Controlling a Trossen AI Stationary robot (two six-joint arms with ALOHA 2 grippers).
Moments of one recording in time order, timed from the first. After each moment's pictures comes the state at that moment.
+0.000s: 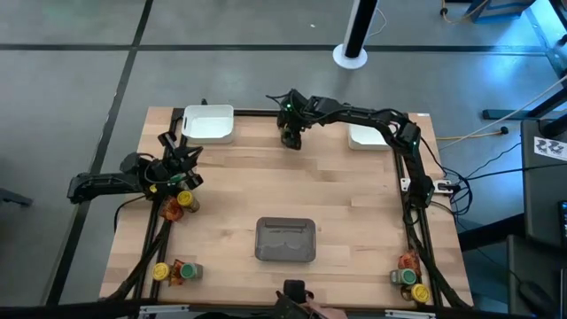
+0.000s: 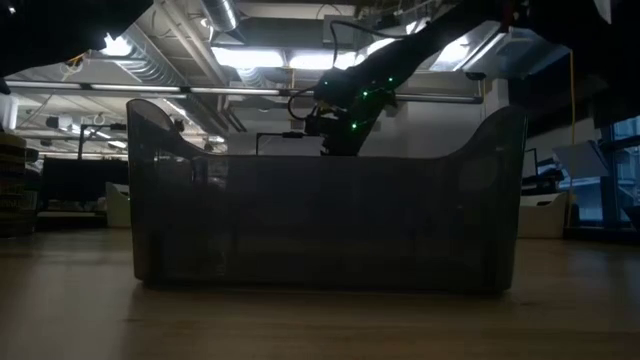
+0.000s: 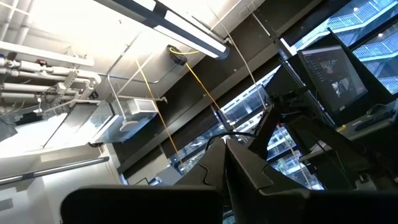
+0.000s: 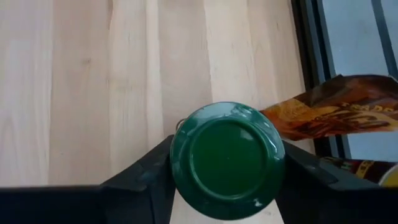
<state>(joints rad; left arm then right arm) 0.09 0.01 0.01 0.59 -0.19 0.72 -0.50 2.13 1.72 -0.58 -0.10 -0.45</state>
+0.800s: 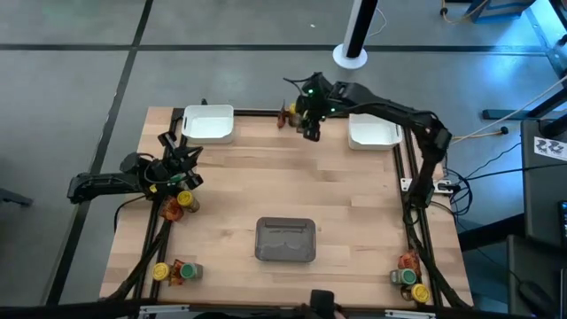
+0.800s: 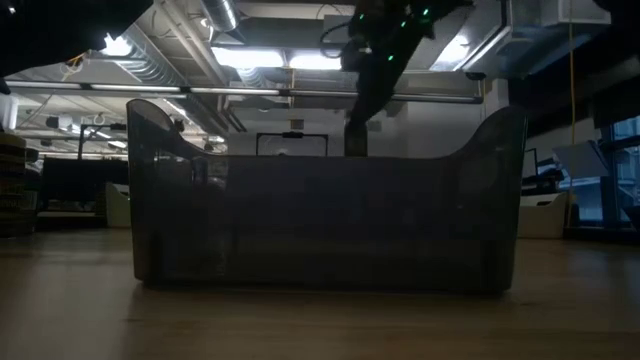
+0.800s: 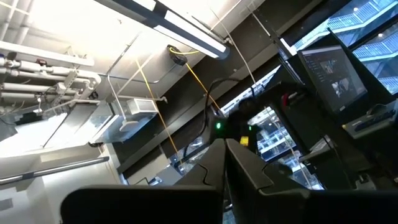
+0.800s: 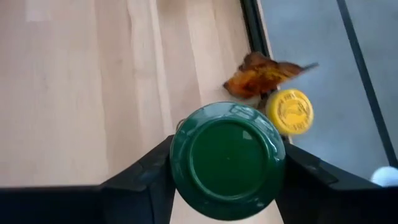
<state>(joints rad) 0.09 0.01 0.01 0.59 -0.19 0.72 -0.50 1.81 1.74 -0.87 -0.07 -0.38</state>
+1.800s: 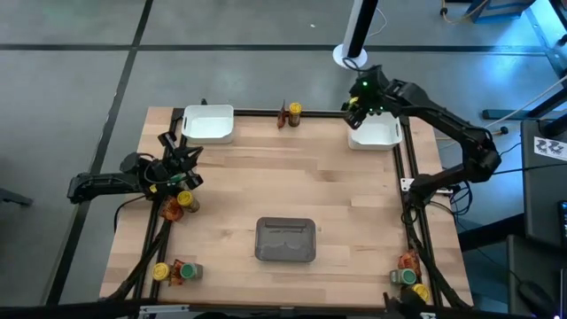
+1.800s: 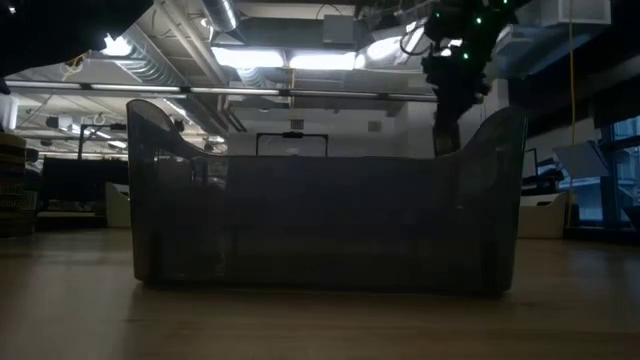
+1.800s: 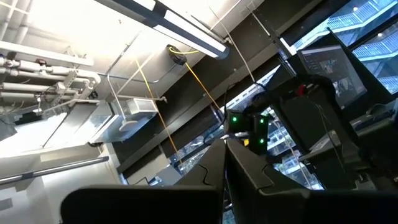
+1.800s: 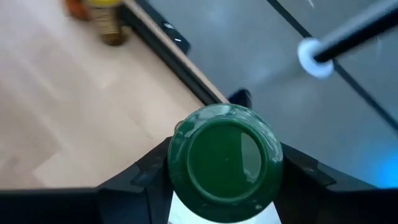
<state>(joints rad) 0.09 0.01 0.01 0.59 -0.19 0.72 -0.75 1.39 1.34 -0.90 0.19 -0.08</state>
